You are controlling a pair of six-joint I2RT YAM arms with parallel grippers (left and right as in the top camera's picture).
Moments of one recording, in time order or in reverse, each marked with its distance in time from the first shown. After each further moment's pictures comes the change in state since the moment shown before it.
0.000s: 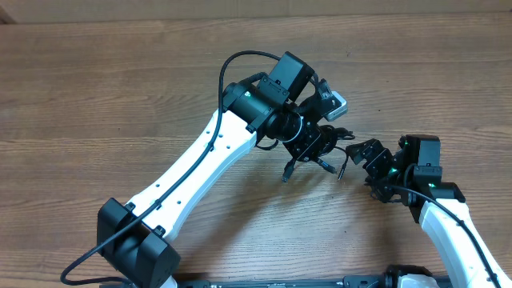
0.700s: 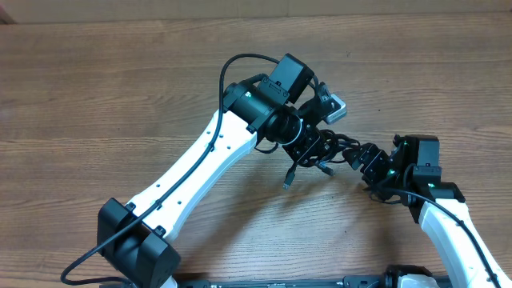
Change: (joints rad) left arm 0.000 0.000 0.000 -0.039 0.029 -0.018; right arm 0.003 0.000 0.000 -0.019 -0.026 -0.100
